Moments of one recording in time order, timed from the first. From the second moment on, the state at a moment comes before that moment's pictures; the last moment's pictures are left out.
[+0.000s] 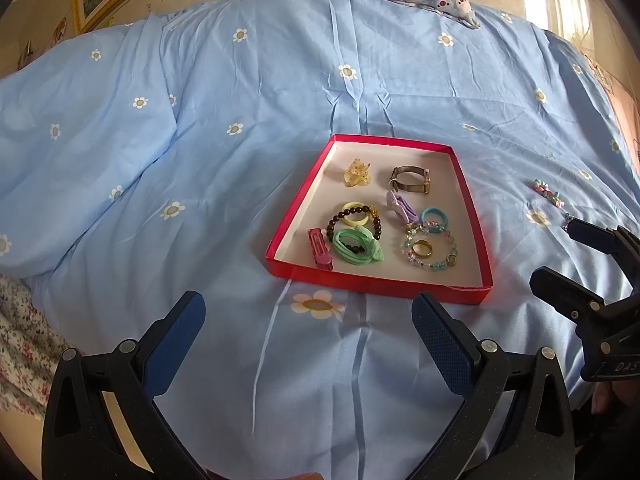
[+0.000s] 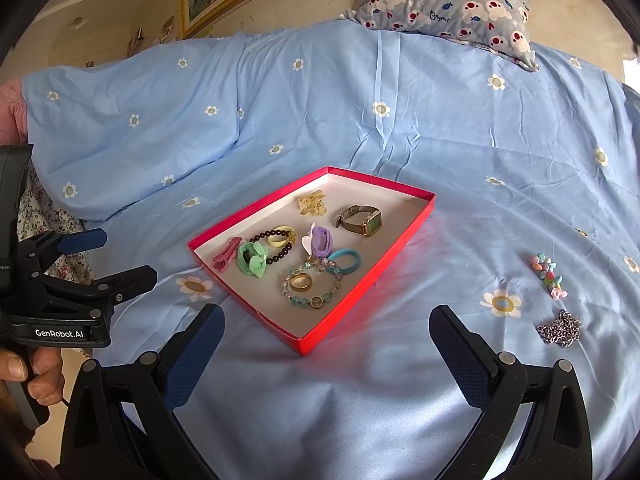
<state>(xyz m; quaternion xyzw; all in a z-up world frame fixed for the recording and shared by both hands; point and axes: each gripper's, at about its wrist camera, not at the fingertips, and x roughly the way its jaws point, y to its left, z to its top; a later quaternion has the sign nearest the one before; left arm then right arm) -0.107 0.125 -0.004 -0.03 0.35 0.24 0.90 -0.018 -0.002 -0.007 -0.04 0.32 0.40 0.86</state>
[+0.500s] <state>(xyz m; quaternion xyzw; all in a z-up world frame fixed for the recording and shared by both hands) -0.106 0.122 -0.005 -0.03 0.35 0.24 0.90 -0.018 -0.003 -0.006 -0.04 0.32 0.40 0.86</state>
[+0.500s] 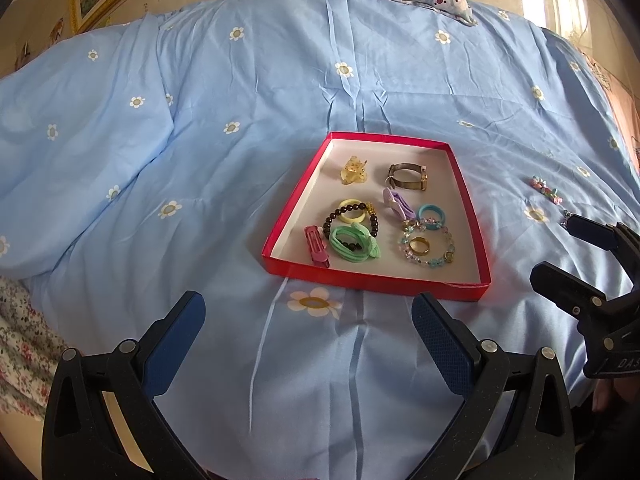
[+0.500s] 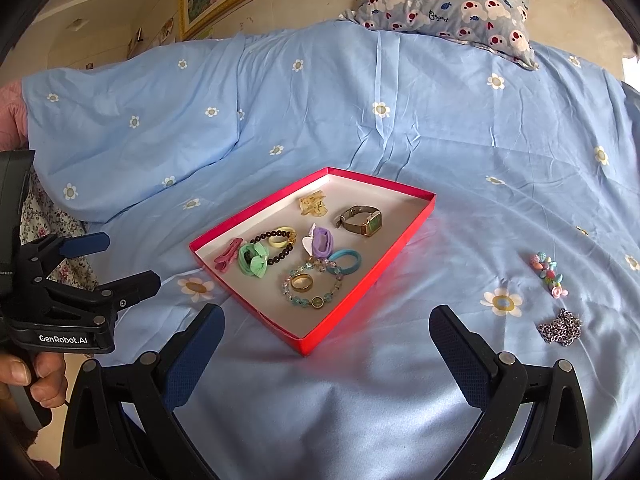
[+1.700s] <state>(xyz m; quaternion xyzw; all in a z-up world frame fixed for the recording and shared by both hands) -0.101 0.118 -0.010 -0.02 0.35 0.24 0.90 -0.019 -0.003 -0.007 -0.04 0.32 0.40 0.86</state>
